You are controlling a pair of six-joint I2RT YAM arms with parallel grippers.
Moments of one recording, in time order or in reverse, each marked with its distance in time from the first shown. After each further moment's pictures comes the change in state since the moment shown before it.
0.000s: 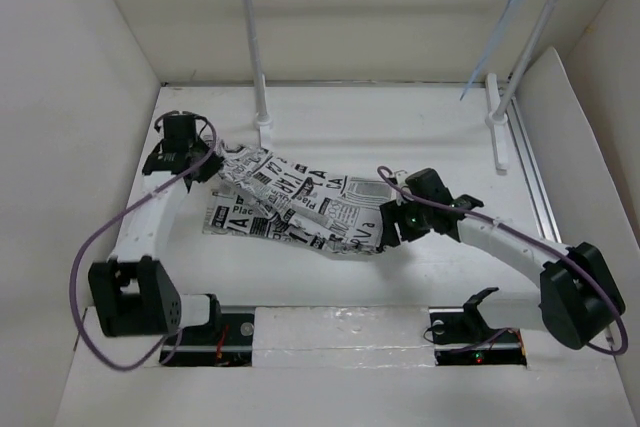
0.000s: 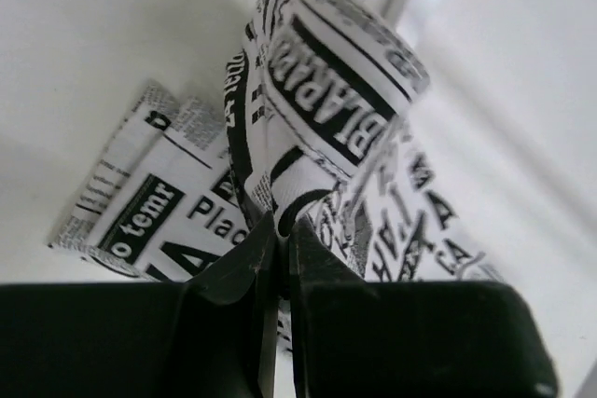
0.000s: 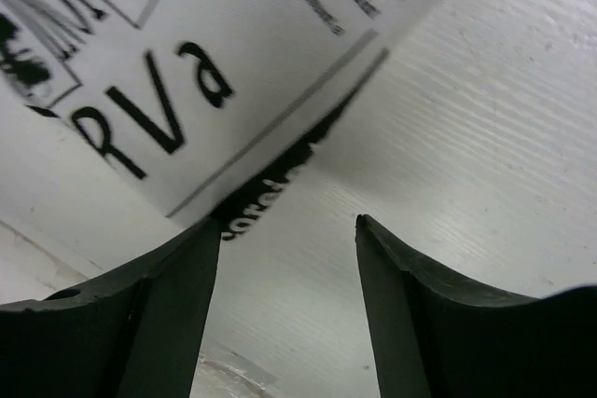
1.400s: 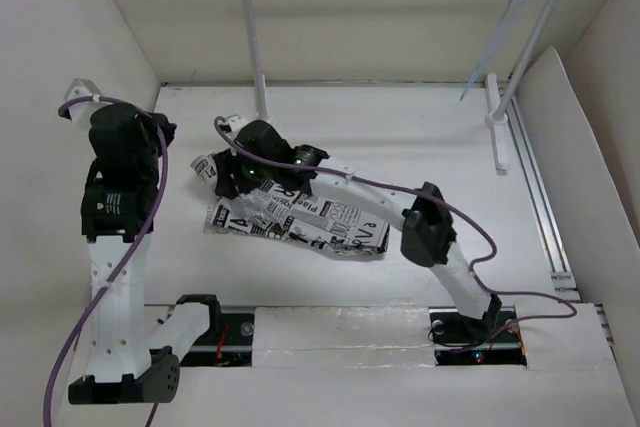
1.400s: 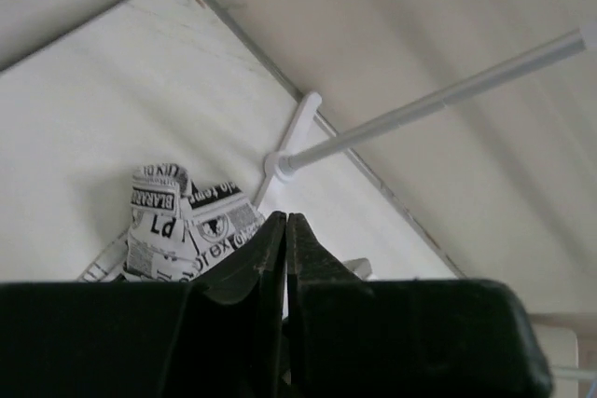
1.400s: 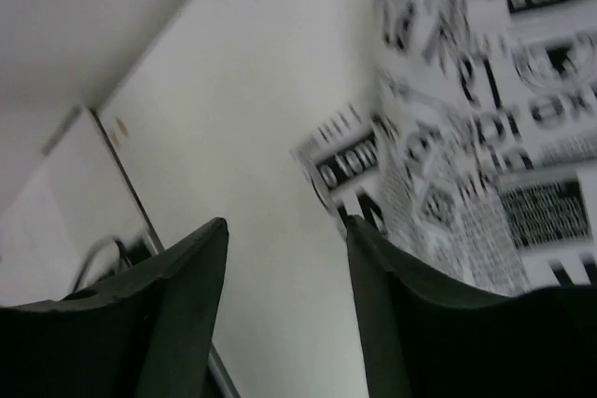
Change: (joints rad) left arm -0.023 -0.376 0.402 -0.201 -0.314 -0.110; right arm 0.486 1.059 1.563 0.007 0.093 0.232
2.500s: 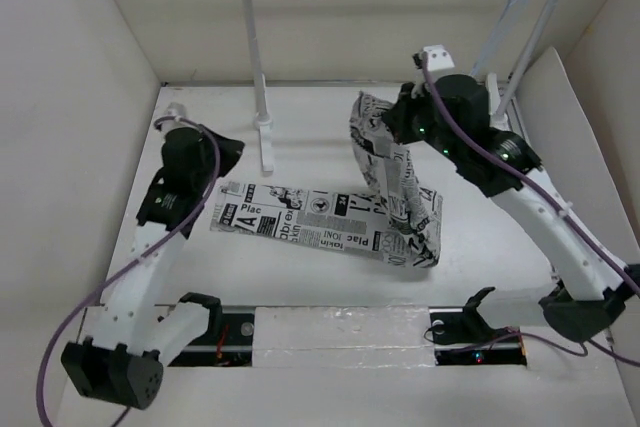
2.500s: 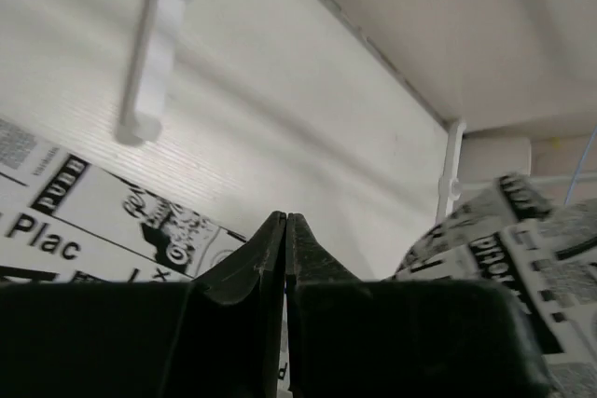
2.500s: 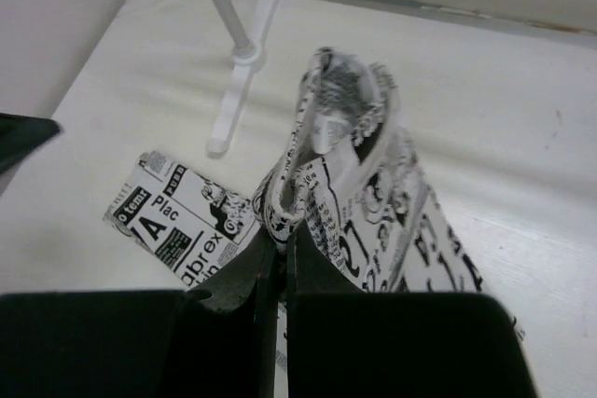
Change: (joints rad) left arm -0.308 0.046 -0.476 0.395 0.238 -0.133; right arm -0.436 -1.099 -0.654 -0.220 0.300 -0.148
